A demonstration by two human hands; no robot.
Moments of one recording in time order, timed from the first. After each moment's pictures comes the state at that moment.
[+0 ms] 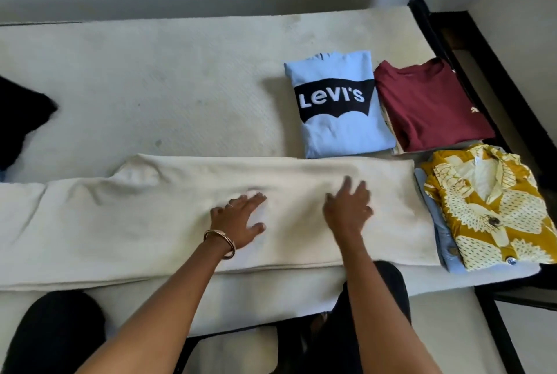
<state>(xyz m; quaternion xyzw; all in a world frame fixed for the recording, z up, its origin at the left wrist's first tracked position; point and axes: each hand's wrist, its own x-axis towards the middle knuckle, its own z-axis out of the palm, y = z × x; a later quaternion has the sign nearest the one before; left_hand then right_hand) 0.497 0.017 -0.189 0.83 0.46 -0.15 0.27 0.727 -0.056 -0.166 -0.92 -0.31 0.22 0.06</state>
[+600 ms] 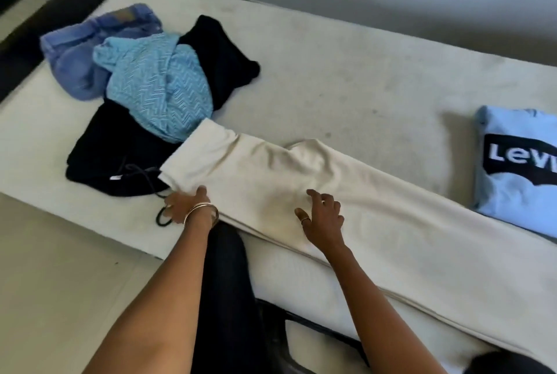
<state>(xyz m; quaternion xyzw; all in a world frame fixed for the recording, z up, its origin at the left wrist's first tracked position) 0.138 0.041 -0.169 0.05 0.93 0.24 0.26 0.403 0.014 -0.164 -0.70 -0.62 0.34 0.09</state>
